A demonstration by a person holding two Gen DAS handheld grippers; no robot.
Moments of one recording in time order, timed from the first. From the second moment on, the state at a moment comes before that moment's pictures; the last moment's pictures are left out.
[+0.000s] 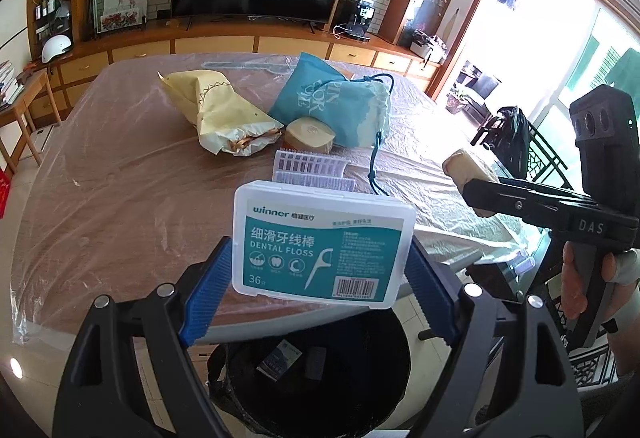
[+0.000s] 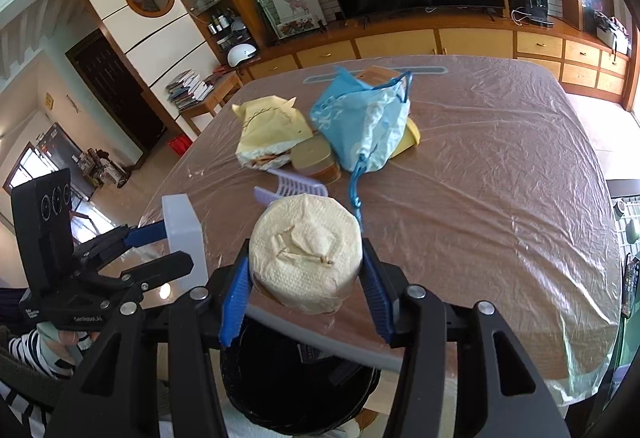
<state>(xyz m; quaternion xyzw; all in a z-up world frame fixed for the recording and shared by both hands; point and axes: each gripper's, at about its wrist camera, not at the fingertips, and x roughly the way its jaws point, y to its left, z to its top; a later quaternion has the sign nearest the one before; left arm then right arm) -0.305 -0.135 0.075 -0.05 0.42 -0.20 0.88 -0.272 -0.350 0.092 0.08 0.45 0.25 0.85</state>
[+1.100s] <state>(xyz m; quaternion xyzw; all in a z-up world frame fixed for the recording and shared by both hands) -0.371 -0.140 0.048 0.03 0.45 -0.26 0.85 -0.353 -0.320 0.058 0.04 0.50 0.29 0.81</state>
